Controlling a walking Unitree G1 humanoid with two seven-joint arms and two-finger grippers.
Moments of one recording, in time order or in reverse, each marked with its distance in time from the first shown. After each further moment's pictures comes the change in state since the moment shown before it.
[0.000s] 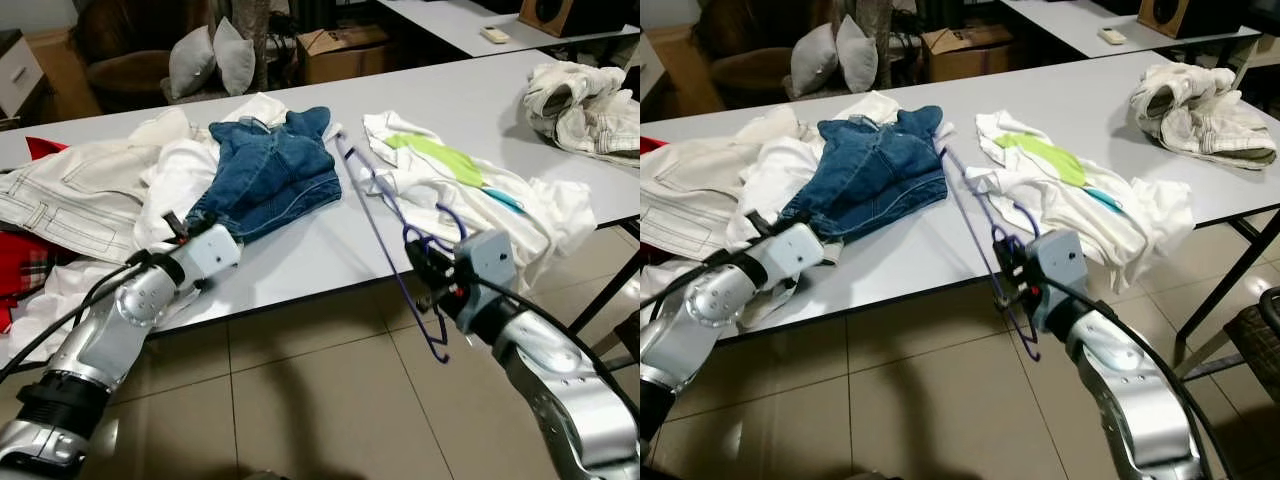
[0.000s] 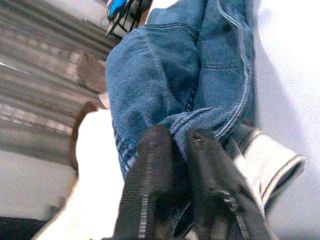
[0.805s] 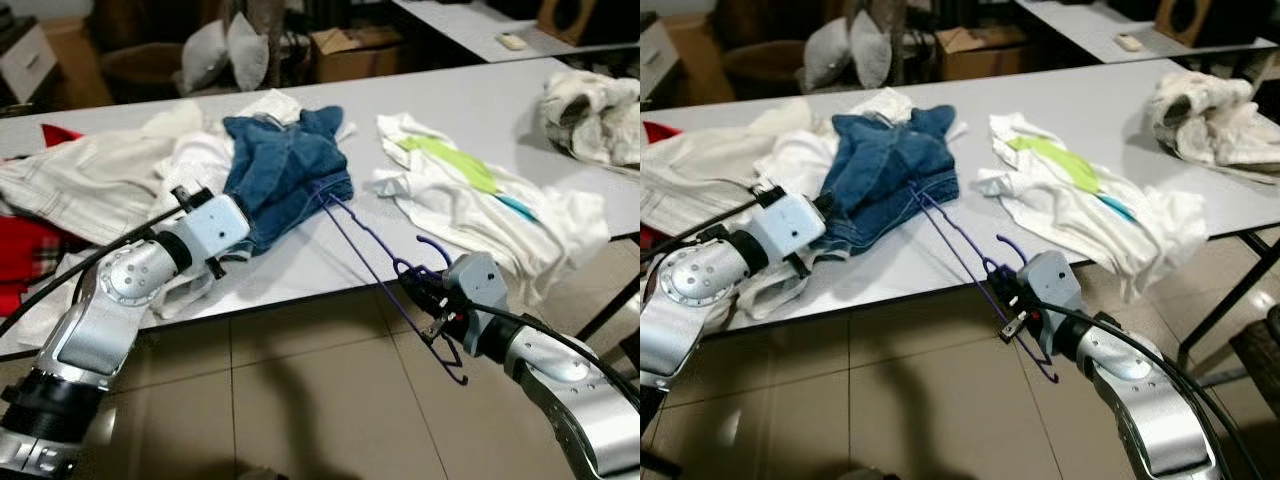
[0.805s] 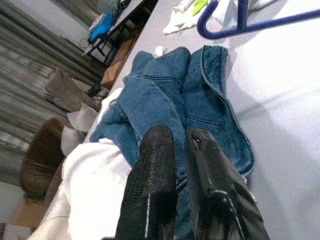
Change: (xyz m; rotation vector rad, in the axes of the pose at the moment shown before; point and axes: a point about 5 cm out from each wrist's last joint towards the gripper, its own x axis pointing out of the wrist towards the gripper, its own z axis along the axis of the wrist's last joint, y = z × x) left arm -0.014 0.016 0.043 -0.014 -0.121 -0.163; right arm -0.004 -0.001 -0.016 -0.077 0.126 0.112
